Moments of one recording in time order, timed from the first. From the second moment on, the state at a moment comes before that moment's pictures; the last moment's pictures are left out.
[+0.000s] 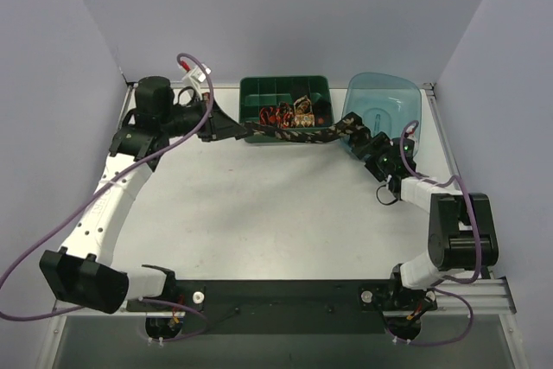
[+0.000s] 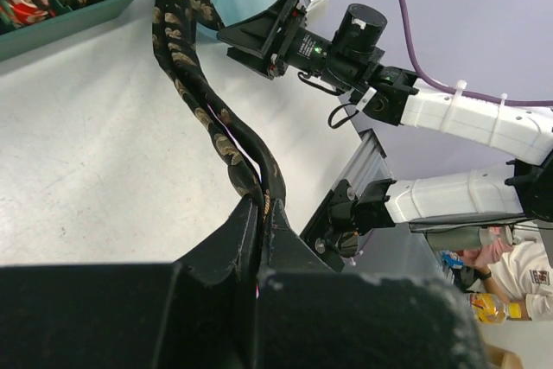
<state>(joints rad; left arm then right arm) -0.27 1.31 1.37 -0.45 0.79 -0.53 0.01 1.51 0.61 0.31 -0.12 0.80</state>
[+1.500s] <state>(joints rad) 0.23 1.02 1.19 -1.05 0.20 -0.23 -0.14 1.78 0.82 0.37 -0.24 0.95</state>
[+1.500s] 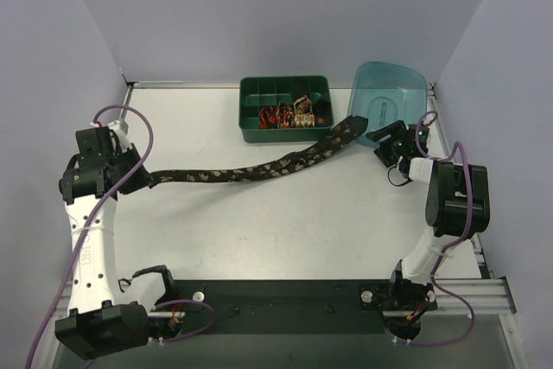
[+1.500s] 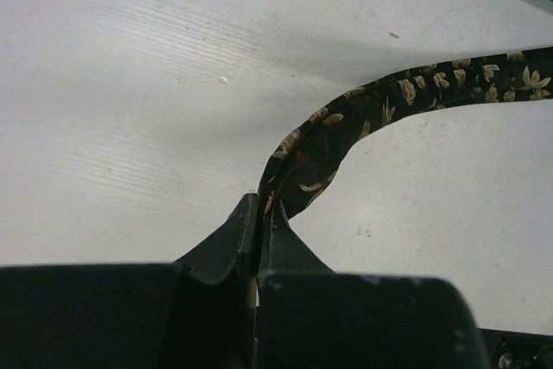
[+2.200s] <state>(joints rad) 0.29 1.01 1.09 -1.07 -0.02 -0.26 0.06 1.64 0.86 0.20 -0.10 0.75</state>
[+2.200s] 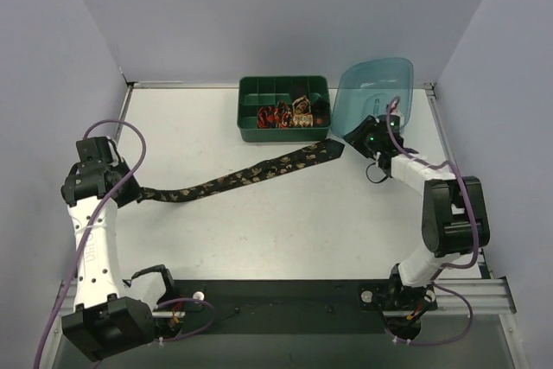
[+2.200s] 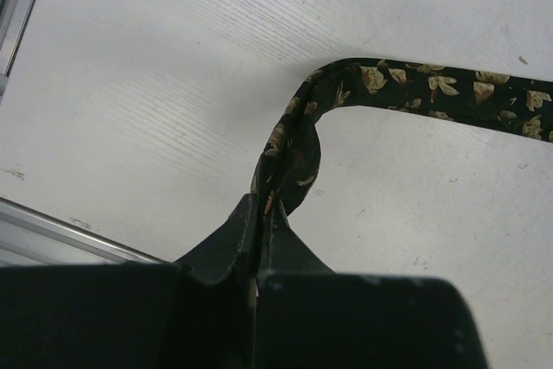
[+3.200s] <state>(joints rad) 0.31 1.00 1.08 -1.04 0.04 -0.26 0.23 1.83 1.15 -0.11 -0.04 0.48</state>
